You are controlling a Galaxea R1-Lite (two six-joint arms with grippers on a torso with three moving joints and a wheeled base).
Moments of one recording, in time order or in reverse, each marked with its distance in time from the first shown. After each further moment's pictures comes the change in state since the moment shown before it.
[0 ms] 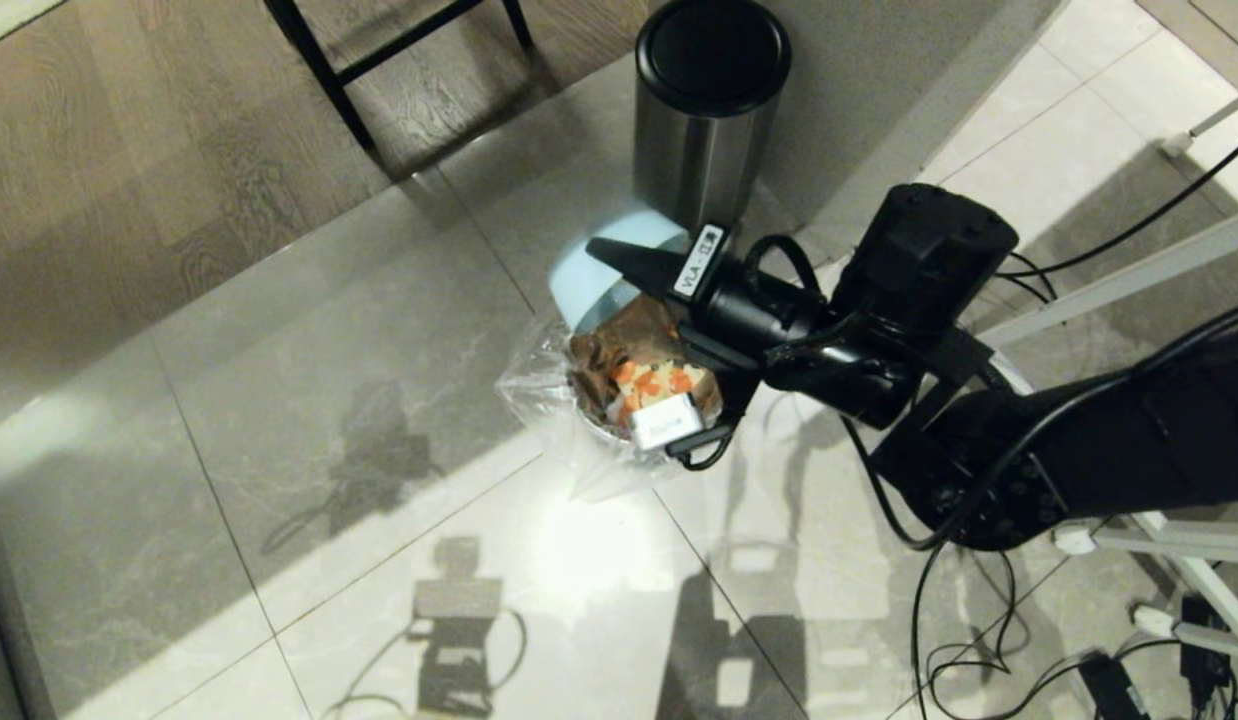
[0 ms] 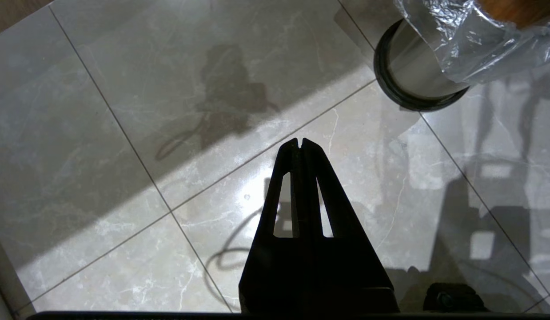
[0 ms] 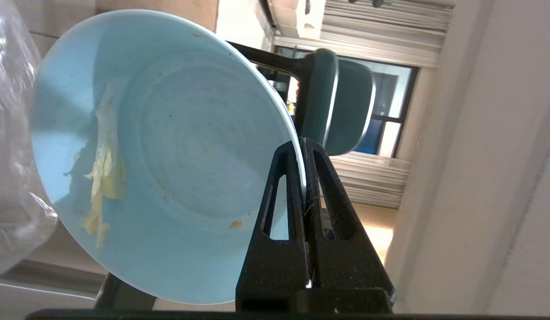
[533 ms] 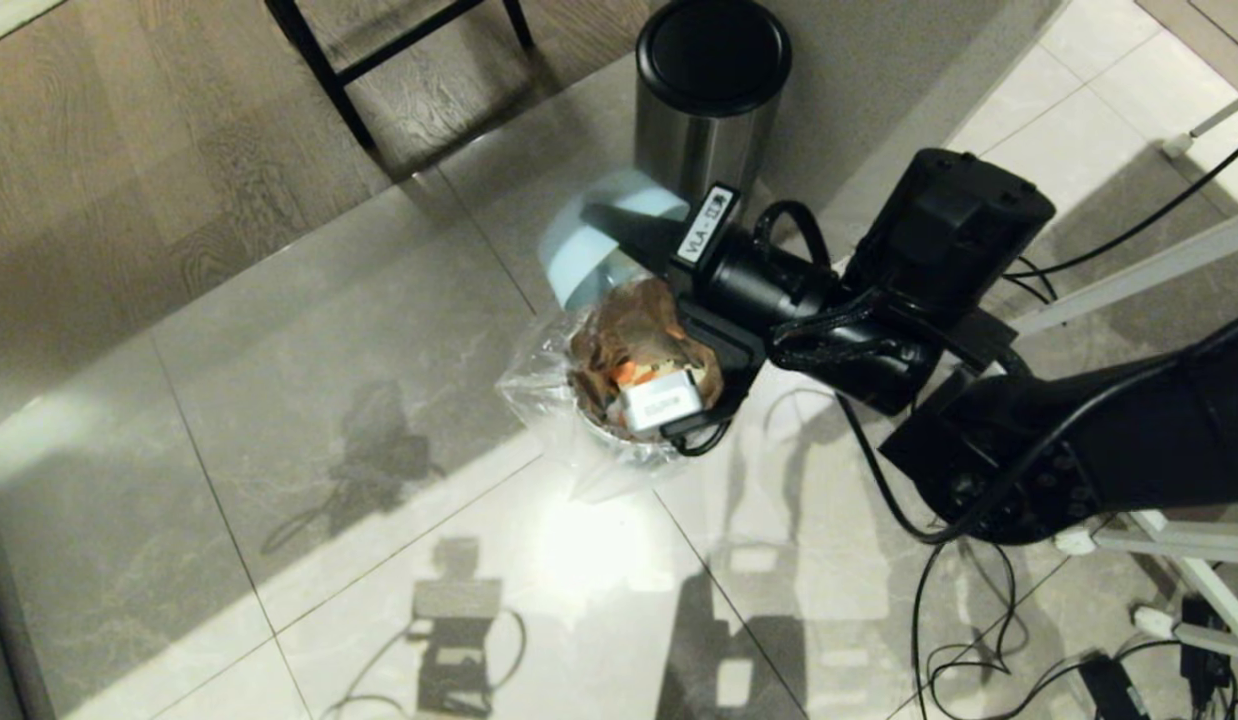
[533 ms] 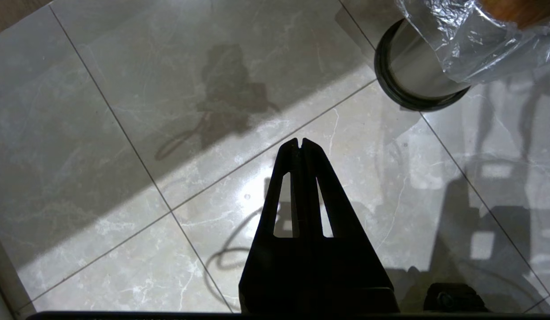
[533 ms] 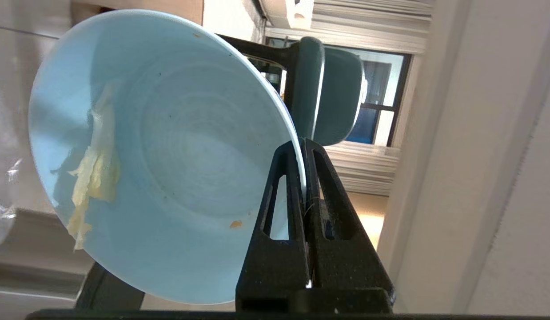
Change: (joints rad) left arm 0.000 0.000 0.000 0.000 0.000 0.000; right arm 0.022 -0.037 -0.010 0.016 -0.017 0.022
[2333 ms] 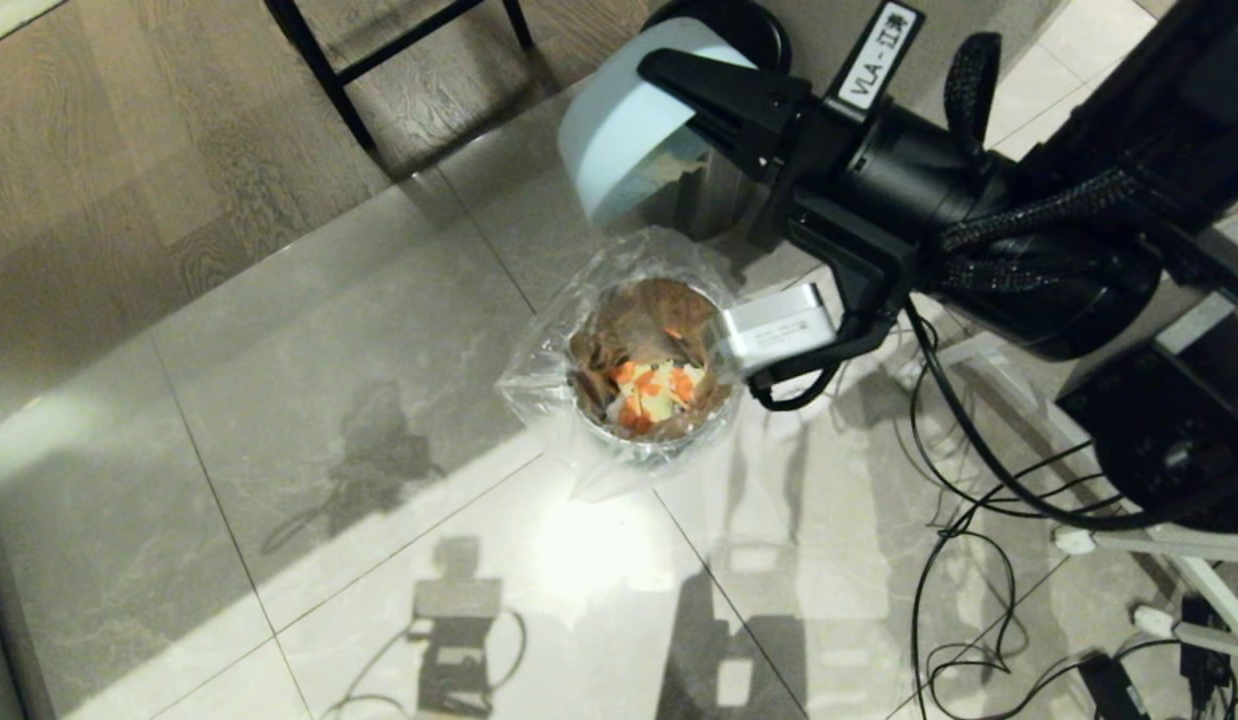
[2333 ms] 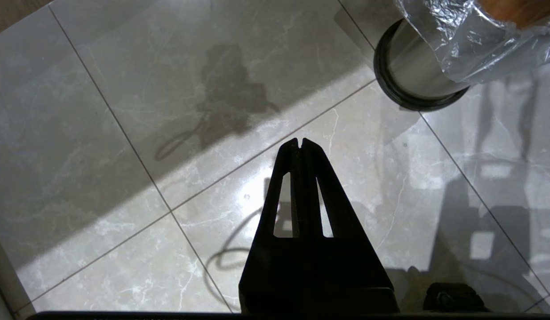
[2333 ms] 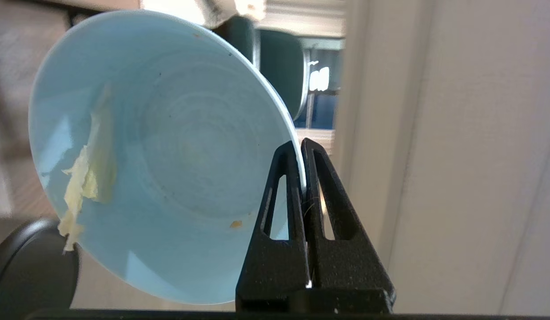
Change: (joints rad) left arm 0.000 0.000 0.000 0.000 0.000 0.001; right arm -0.006 -0.198 0.013 0.041 0.076 0.068
